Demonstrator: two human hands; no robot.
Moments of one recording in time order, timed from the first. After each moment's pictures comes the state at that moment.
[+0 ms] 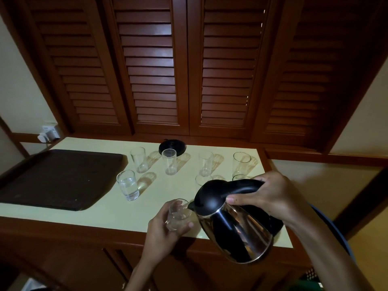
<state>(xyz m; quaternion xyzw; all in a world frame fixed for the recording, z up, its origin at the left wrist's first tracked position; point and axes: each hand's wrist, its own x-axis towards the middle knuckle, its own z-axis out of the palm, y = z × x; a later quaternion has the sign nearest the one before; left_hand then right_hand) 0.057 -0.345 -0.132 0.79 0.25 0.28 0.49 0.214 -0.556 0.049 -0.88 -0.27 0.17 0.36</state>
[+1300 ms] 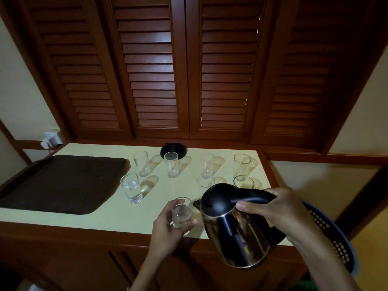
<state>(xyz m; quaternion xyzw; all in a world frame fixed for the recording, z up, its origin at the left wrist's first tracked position) 0.065 -0.341 -0.136 0.75 0.25 0.28 0.55 0.194 -0.574 0.028 -0.83 -0.20 0.19 0.49</state>
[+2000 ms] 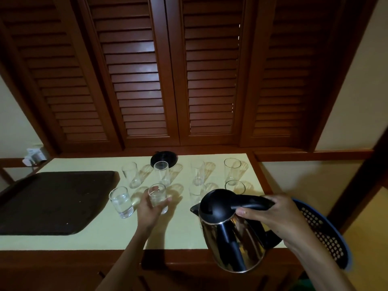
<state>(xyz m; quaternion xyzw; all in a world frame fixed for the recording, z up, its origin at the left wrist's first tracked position) 0.125 -0.252 -0.145 0.71 0.33 0.31 0.53 0.205 -0.586 0.014 -0.77 -0.20 0.20 0.57</state>
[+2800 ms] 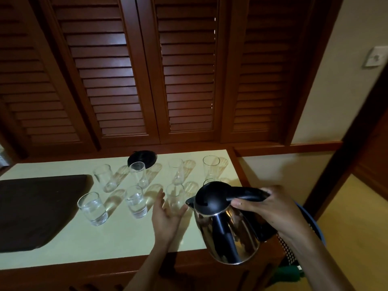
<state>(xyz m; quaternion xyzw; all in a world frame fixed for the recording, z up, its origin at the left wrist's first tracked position) 0.170 -0.361 -0.150 0.72 0.29 0.29 0.56 0.229 -0.618 0.022 -0.80 -0.16 0.17 0.55</state>
